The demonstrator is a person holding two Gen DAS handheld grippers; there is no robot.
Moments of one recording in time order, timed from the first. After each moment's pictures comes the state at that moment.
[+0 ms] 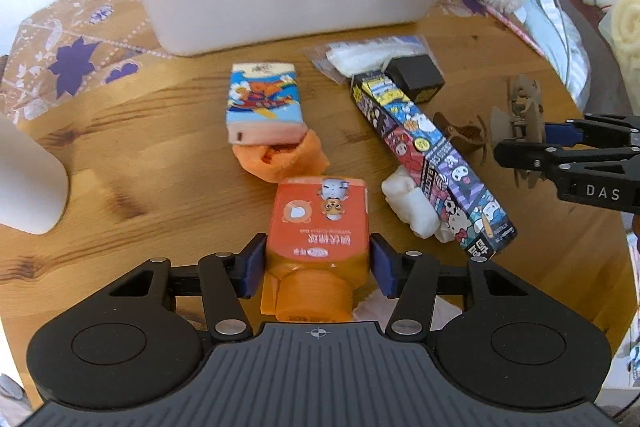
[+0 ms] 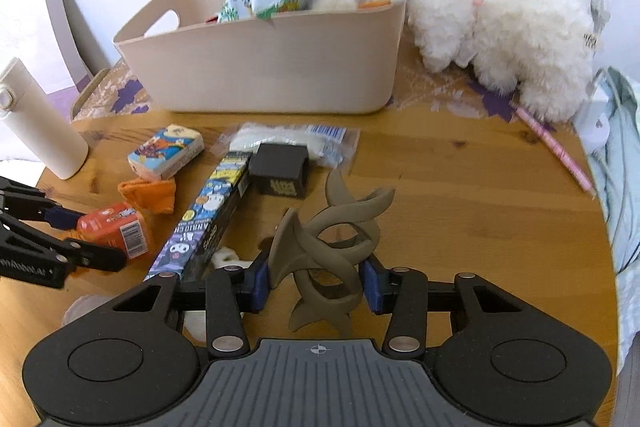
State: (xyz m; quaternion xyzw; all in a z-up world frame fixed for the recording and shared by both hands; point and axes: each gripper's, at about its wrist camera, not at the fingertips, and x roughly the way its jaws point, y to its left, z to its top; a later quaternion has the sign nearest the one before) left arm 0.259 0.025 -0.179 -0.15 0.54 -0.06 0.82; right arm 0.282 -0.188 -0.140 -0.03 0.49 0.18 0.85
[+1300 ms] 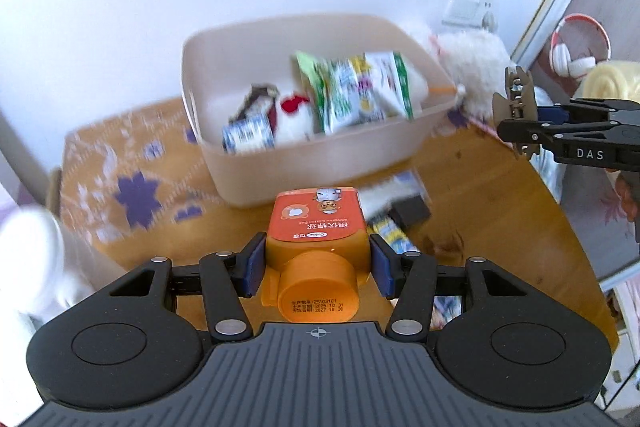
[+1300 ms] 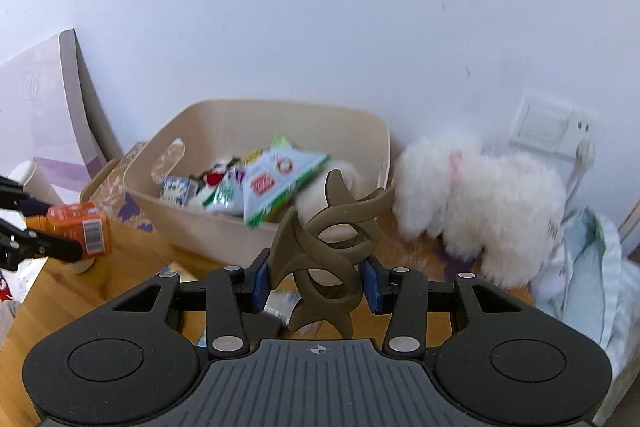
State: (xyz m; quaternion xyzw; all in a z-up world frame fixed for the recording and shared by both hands) left arm 0.270 0.090 -0.069 -0.13 0.44 -0.06 0.89; right arm 0.342 -0.190 -0.034 -0.06 0.38 0.20 0.90
